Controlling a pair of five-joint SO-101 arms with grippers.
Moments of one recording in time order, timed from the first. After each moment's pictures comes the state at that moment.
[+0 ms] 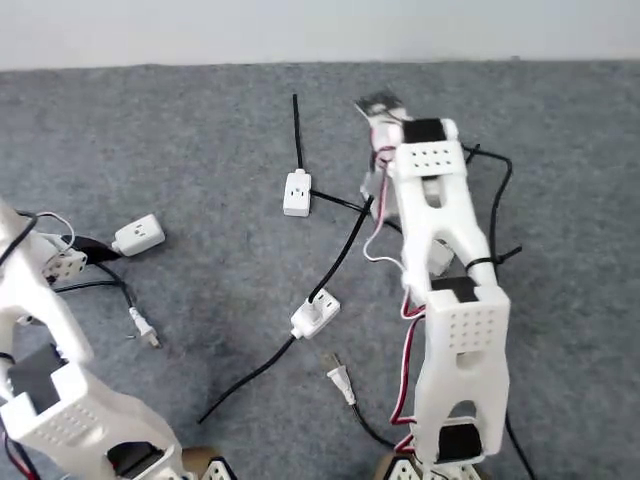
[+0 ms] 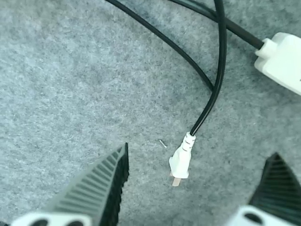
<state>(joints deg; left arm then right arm) -41.1 12.6 -0.5 98.2 24.6 -10.5 40.6 -40.3 89.4 14.3</state>
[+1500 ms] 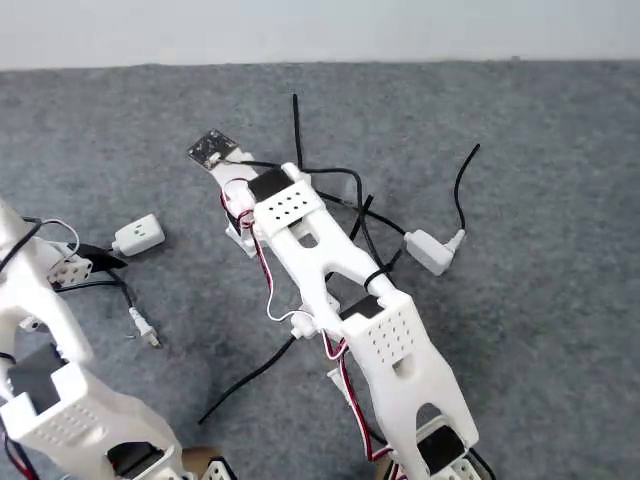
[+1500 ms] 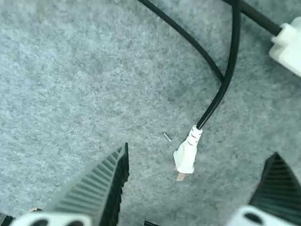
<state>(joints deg) -41.1 12.6 2.4 98.2 24.6 -36.8 51.4 -43.5 73.6 12.2</state>
